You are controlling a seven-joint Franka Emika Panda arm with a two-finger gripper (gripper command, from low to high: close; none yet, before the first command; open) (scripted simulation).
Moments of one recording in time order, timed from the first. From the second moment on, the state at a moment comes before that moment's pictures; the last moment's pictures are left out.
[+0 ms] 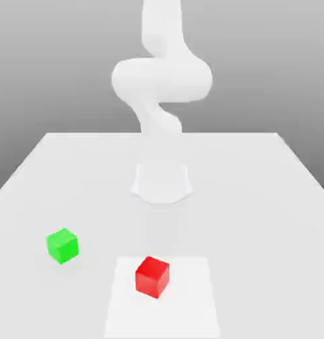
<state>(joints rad) 0.01 -0.72 -0.02 -2.35 0.03 2.35 0.82</state>
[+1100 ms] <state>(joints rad) -0.03 0.25 -0.01 -2.74 0.02 2.99 1.20</state>
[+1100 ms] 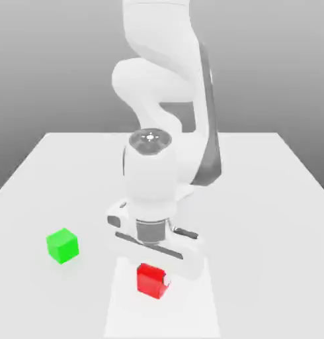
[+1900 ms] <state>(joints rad) -0.36 -0.19 -0.35 -2.86 -0.14 2.67 0.82</state>
